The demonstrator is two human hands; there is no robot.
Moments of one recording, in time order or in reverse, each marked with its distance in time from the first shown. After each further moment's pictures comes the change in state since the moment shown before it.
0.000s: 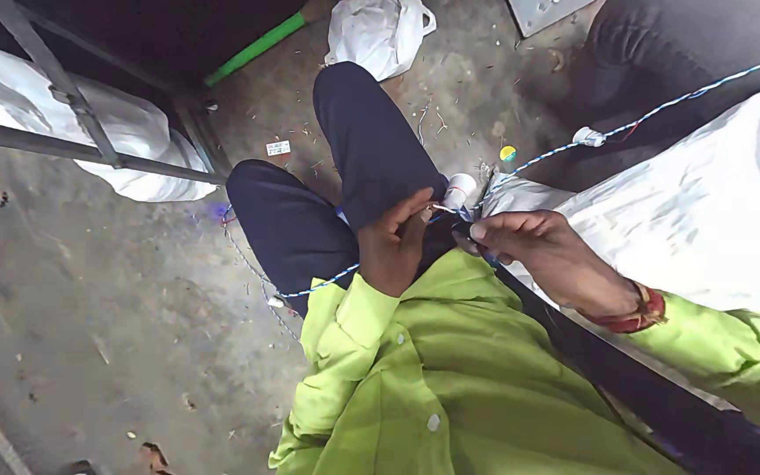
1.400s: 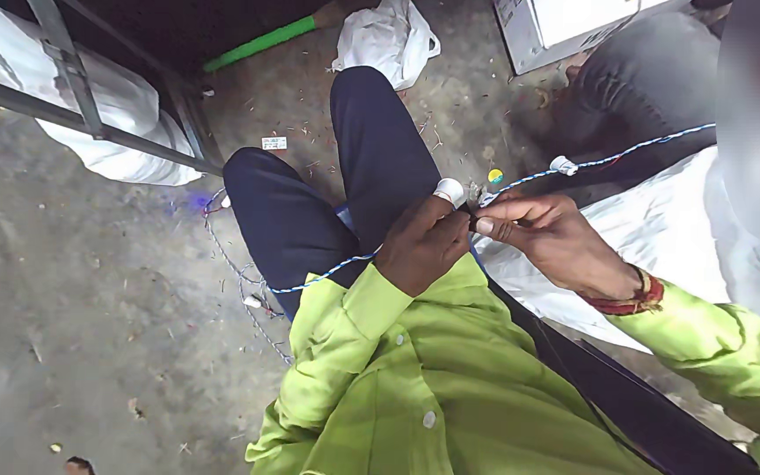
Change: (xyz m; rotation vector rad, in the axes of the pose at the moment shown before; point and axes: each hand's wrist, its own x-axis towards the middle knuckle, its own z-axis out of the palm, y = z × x) left_hand 0.009 -0.001 0.014 0.373 0.117 0.616; right_hand 0.022 -0.024 -0.009 -0.304 -0.083 -0.271
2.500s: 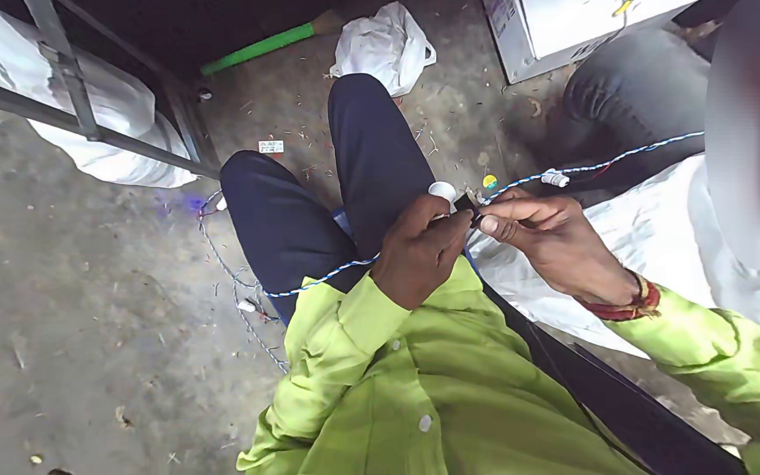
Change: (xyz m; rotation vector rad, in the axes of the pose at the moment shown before) left_hand 0.009 0.014 -0.010 -0.086 -0.020 -0.124; right_hand 0.000 -0.003 -0.002 0.052 0.054 -0.057
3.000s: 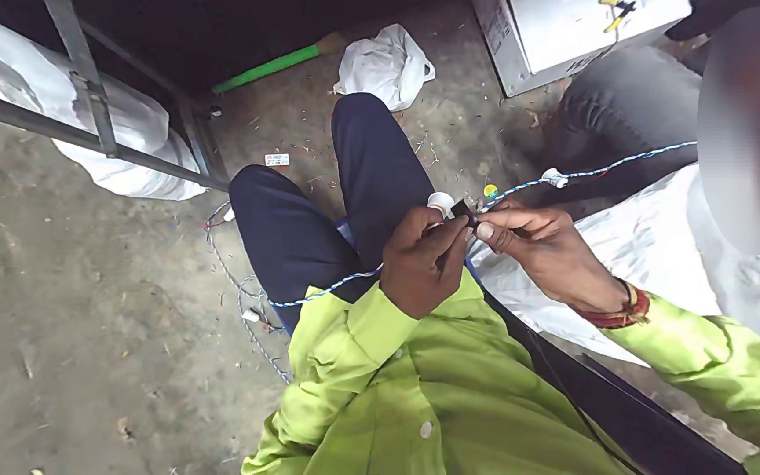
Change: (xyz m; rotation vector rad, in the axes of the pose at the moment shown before) left_hand -0.004 0.006 0.012 -0.046 0.145 -0.112; right_hand 0.001 0.003 0.003 0.052 0.027 -0.008
